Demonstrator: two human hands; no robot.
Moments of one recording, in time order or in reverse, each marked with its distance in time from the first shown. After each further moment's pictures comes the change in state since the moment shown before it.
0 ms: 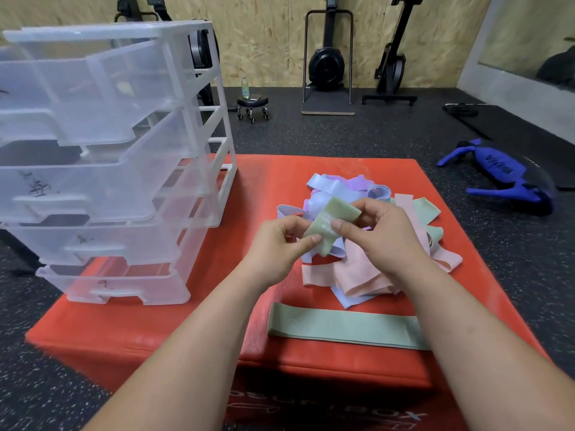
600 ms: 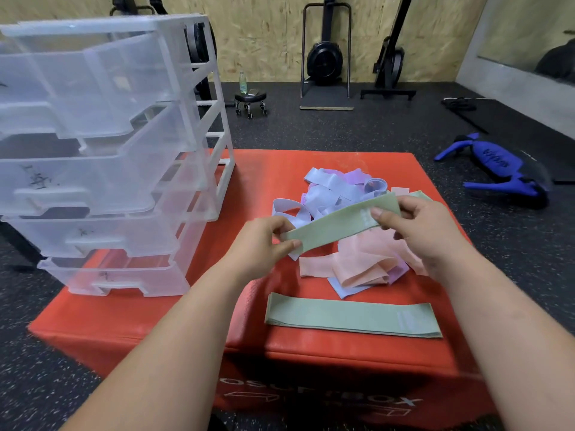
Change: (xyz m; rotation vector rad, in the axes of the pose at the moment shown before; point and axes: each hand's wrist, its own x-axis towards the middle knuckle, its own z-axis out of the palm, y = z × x) left_hand -0.003 -0.012 -0.026 0.496 -0.050 0.014; right_hand -0.009 0.015 -0.059 -0.022 0.102 0.143
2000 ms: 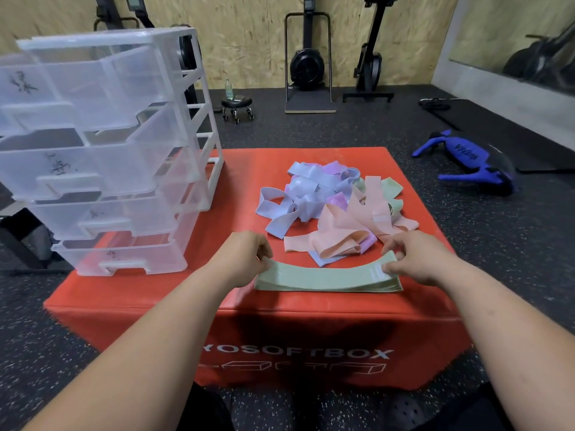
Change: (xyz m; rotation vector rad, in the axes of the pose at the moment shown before) left_hand -0.068 0.014 0.004 0.315 -0.148 -0.084; right_hand -0.078 0.040 -0.056 -0.869 -0.218 0.224
